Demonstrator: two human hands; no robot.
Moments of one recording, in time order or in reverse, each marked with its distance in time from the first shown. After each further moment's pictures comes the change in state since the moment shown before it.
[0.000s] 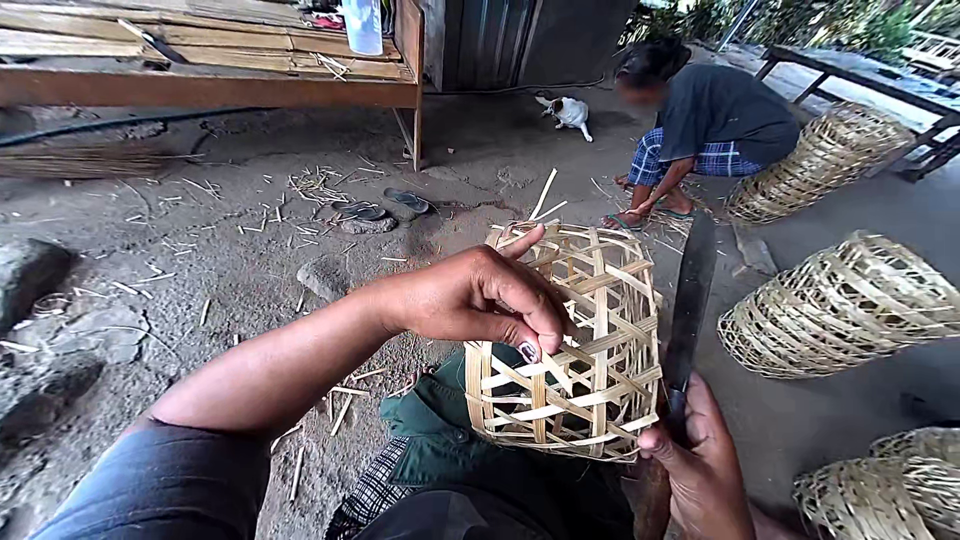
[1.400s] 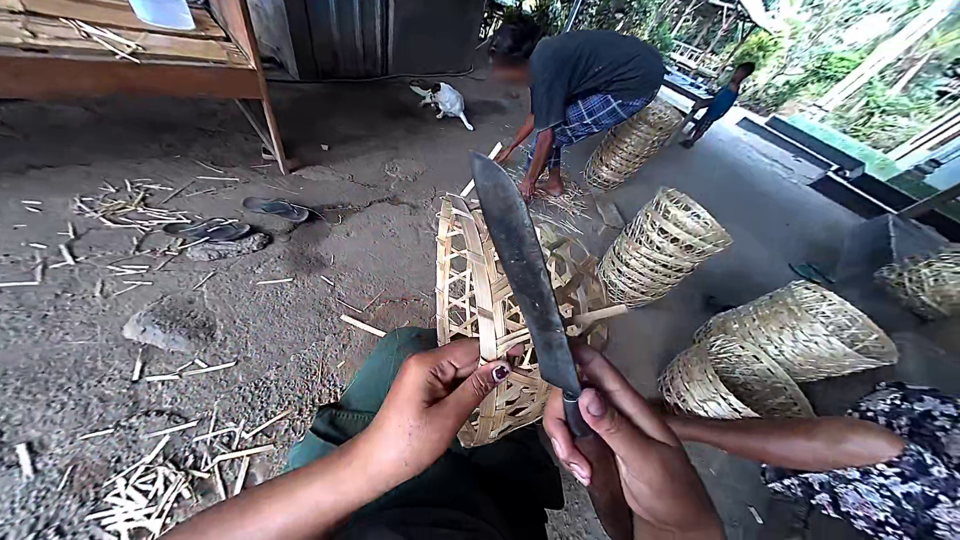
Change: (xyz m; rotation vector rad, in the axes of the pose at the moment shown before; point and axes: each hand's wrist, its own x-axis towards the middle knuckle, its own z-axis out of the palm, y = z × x) left_hand 0.020 0.006 0.149 -0.436 0.539 -0.411; right_hand -0.010 -0.077 -0.014 0.317 -0.375 0.099
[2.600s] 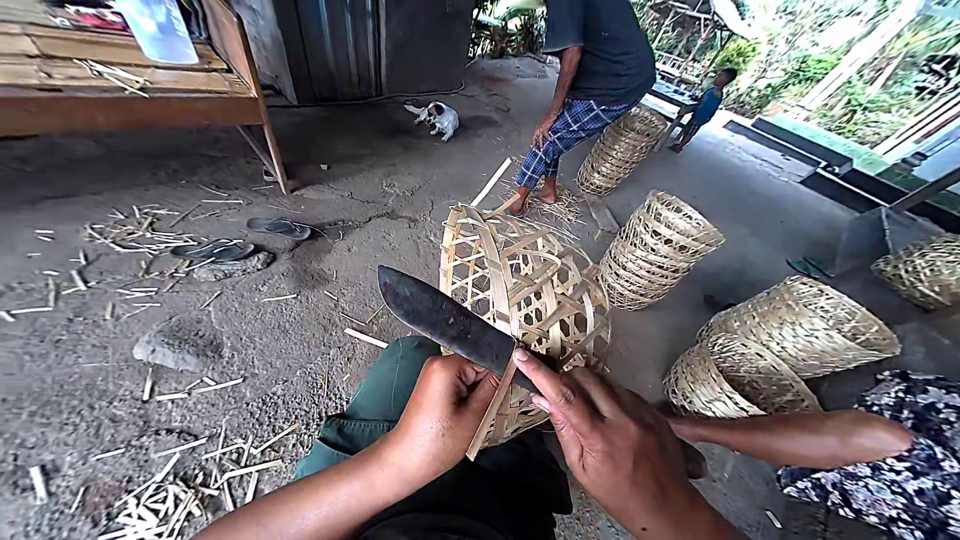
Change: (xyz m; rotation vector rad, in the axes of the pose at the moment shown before) left_hand -0.001 -0.001 0.011 0.156 0.070 0.018; right_hand -0.009 0.009 0.010 -1.805 0.263 -0.372
